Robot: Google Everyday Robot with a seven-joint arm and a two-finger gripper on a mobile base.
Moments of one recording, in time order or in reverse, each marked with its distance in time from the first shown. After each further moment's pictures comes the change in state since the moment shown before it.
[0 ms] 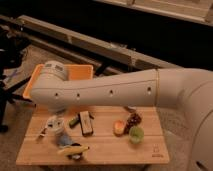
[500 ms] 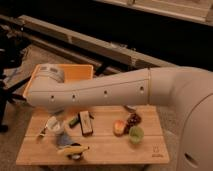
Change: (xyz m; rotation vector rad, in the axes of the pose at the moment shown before) arm -0.006 -0.001 0.010 0.000 0.024 -0.032
